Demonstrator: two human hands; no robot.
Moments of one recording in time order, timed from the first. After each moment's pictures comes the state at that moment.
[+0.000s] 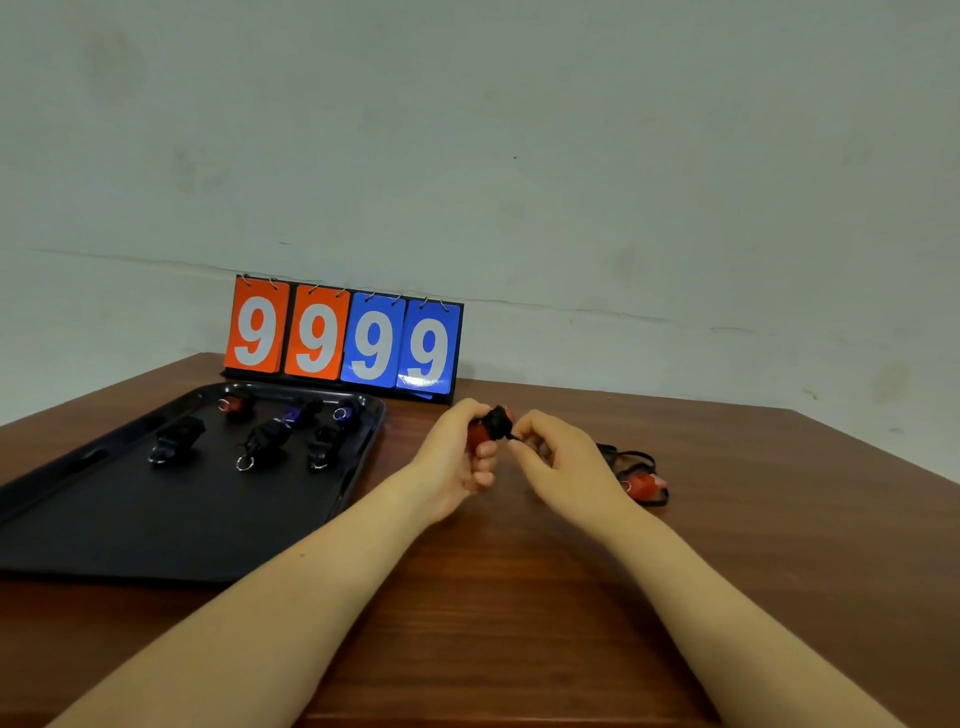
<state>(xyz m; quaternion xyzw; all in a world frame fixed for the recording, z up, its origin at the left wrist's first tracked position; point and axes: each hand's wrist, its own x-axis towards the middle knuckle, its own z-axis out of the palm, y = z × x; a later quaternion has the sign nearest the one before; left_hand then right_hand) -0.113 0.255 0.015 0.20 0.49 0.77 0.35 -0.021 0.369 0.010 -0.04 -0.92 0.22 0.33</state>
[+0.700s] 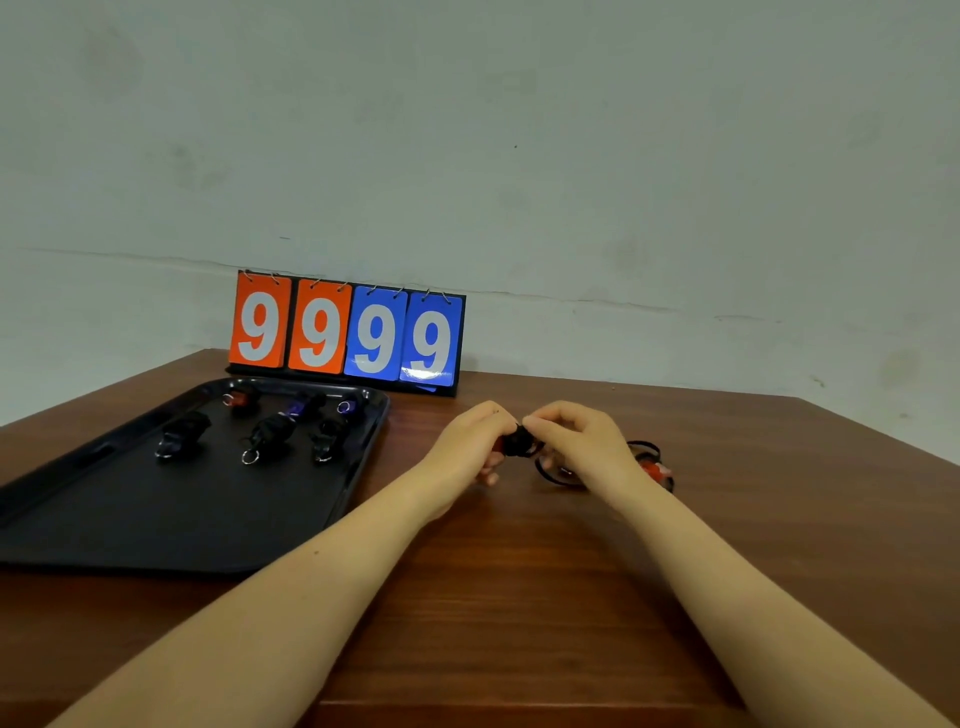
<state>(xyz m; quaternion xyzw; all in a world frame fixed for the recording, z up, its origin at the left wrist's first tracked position) -0.112 0.258 0.008 0.36 0.63 0.66 0.22 -0.018 0.379 0.019 -0.11 -0.82 0.48 0.29</state>
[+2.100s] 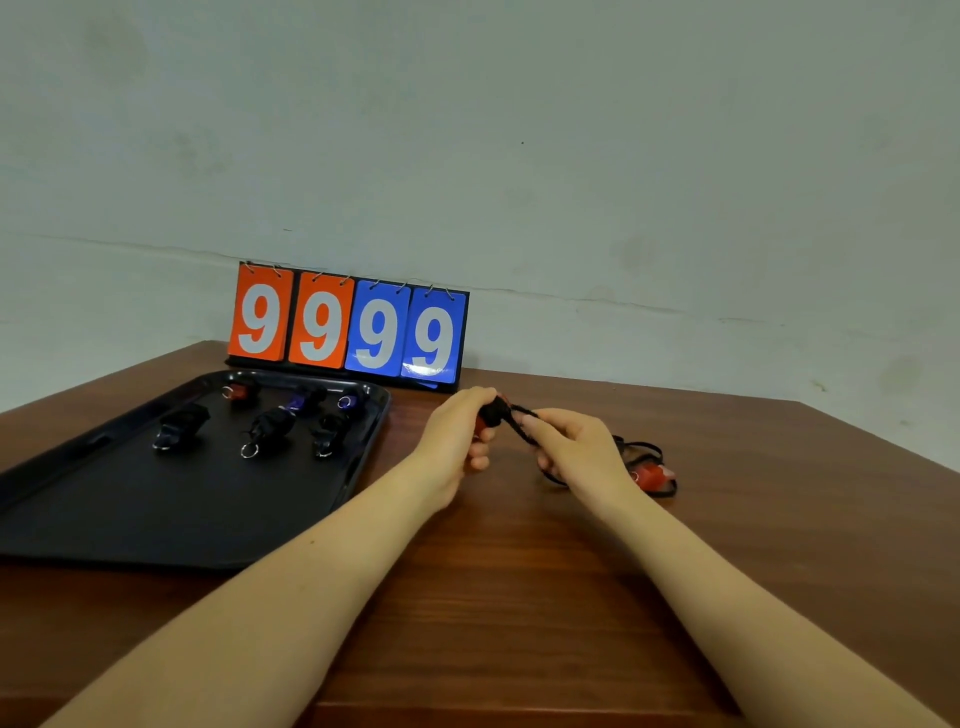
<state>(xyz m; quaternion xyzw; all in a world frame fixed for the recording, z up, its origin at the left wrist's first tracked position) -0.115 0.255 0.016 0.21 0.55 0.76 0.26 -0.028 0.368 0.011 -0.11 -0.81 0.48 0.31</state>
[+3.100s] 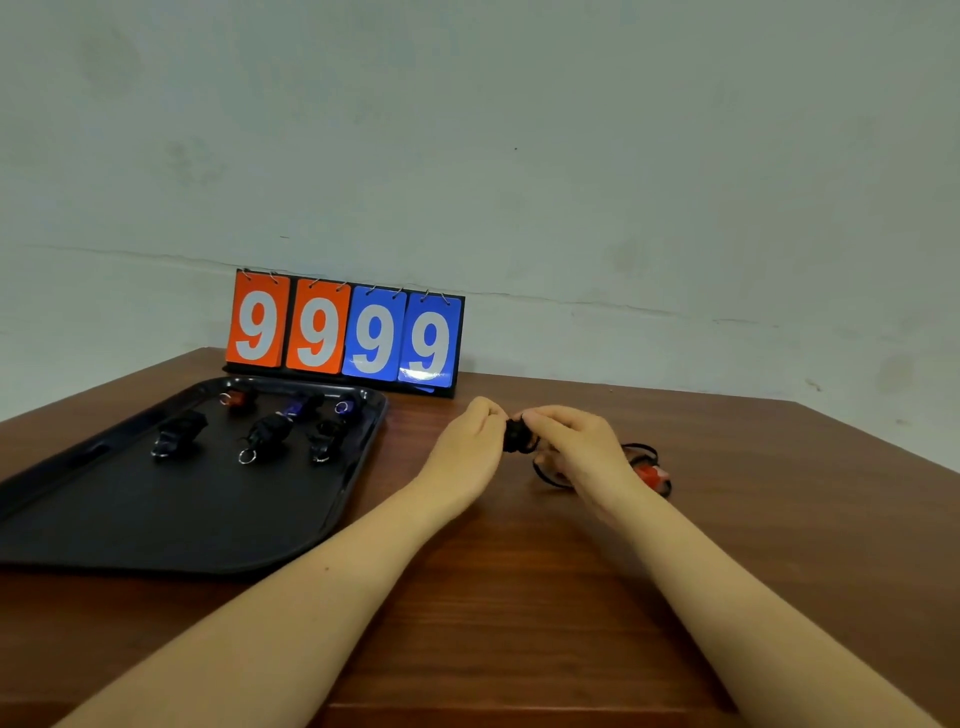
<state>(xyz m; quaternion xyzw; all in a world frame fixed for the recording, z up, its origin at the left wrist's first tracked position) -0.107 0.263 0.006 0.37 0.72 0.58 0.06 -0.019 0.369 0.020 -0.12 -0.78 0.54 0.29</state>
